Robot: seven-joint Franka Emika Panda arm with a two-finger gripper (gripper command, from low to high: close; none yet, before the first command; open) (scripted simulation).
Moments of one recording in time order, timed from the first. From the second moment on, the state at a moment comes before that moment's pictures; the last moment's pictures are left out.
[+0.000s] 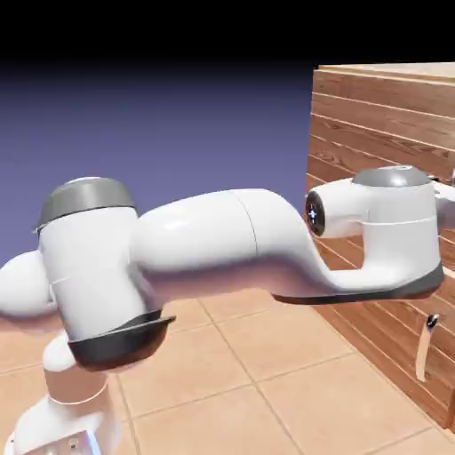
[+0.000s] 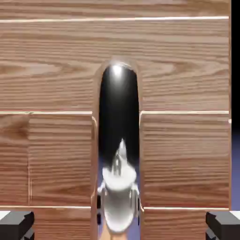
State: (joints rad) arm 1.47 -1.02 -1.48 -1.76 -2.89 3.06 2.67
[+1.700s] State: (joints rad) arm 0.24 -1.41 0.05 -3.05 -1.57 2.16 2.44
